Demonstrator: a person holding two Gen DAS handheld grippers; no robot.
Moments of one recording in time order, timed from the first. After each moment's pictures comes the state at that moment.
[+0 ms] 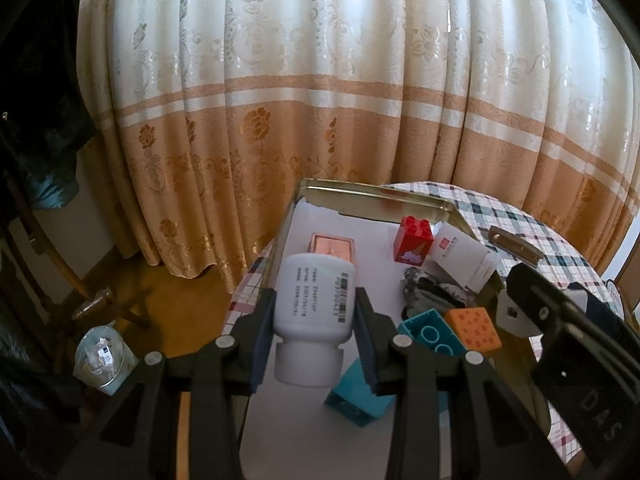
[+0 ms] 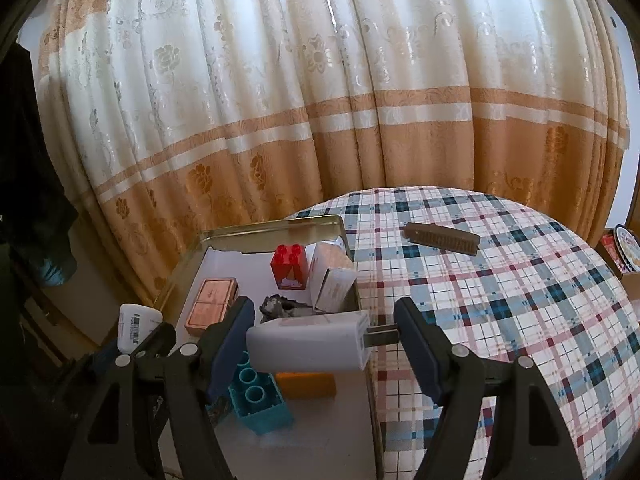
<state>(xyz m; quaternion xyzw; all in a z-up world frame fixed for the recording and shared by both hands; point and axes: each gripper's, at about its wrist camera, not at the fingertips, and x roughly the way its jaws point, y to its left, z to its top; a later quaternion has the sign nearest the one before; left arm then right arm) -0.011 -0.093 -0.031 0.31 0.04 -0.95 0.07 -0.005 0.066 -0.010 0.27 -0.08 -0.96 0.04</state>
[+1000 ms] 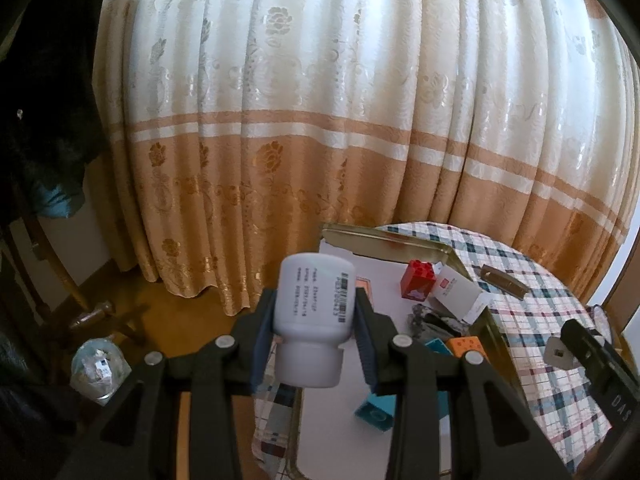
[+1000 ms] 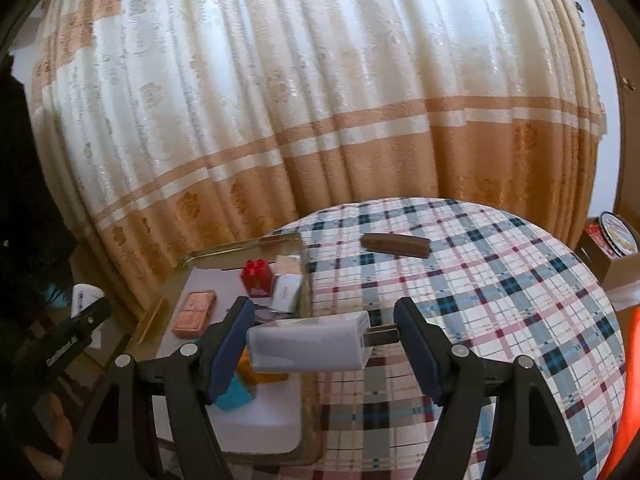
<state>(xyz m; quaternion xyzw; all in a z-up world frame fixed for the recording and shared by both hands) 0.013 -0.130 0.000 0.26 0.07 -0.96 0.05 0.036 0.113 -0.002 0.24 -0.11 -0.97 0.03</state>
